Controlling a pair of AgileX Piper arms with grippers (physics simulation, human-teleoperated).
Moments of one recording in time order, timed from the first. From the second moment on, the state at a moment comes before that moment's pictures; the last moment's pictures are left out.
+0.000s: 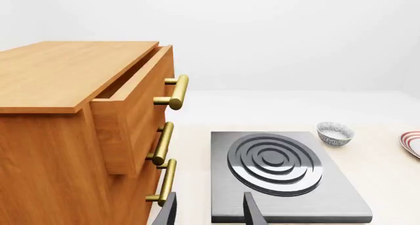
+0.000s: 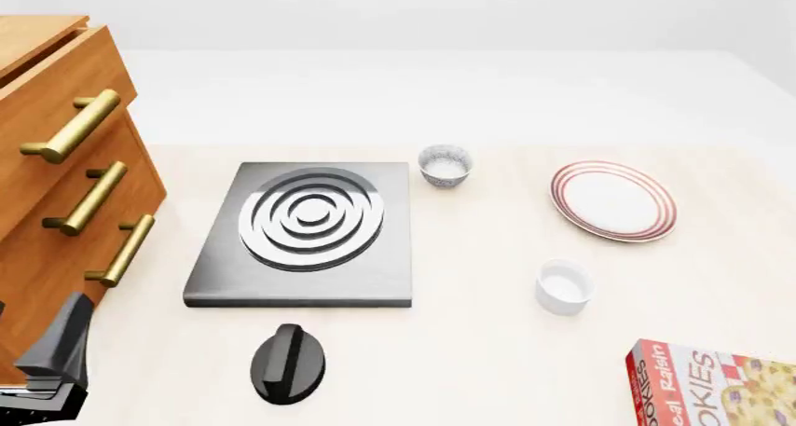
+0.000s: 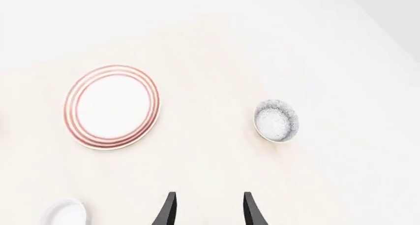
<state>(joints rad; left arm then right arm) 0.00 0.00 0.00 0.00 0.00 -0.54 0.98 -0.80 0.50 -0.11</state>
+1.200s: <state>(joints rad) 0.00 0.00 0.00 0.00 0.00 -0.84 1.67 -1.57 0.89 -0.16</state>
